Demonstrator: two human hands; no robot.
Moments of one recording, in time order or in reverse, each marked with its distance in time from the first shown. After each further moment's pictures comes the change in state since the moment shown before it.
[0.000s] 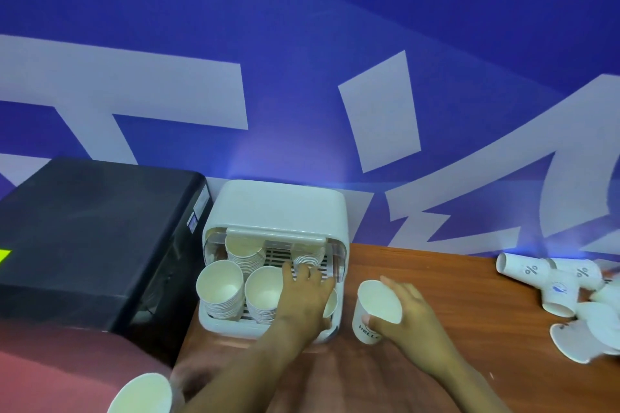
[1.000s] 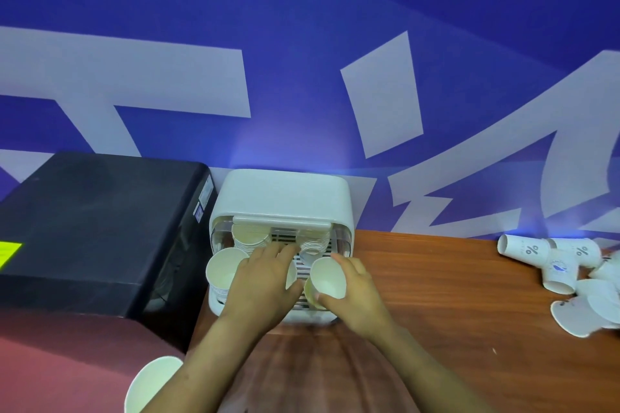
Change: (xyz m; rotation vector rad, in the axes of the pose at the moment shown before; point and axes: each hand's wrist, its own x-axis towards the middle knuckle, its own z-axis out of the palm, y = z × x) left_hand -0.060 -0.053 -0.035 -0.419 0.247 -0.147; right_hand 0.028 -0.030 0.076 -0.028 -0.037 -0.100
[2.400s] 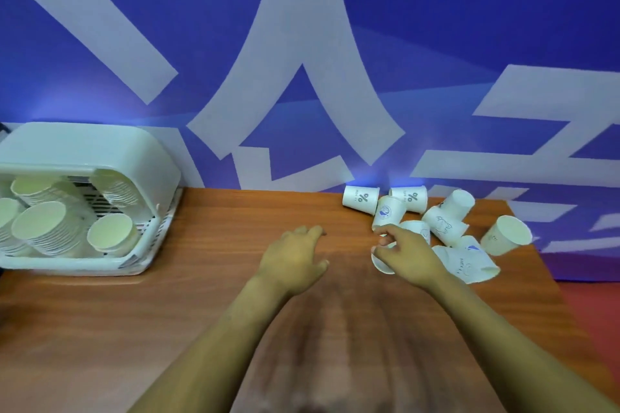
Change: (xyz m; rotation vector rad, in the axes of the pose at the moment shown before) left_hand 0.041 0.390 0.155 -0.096 -0.228 0.075; right_hand -0.106 0.316 -0.320 -0.047 0.021 0.213
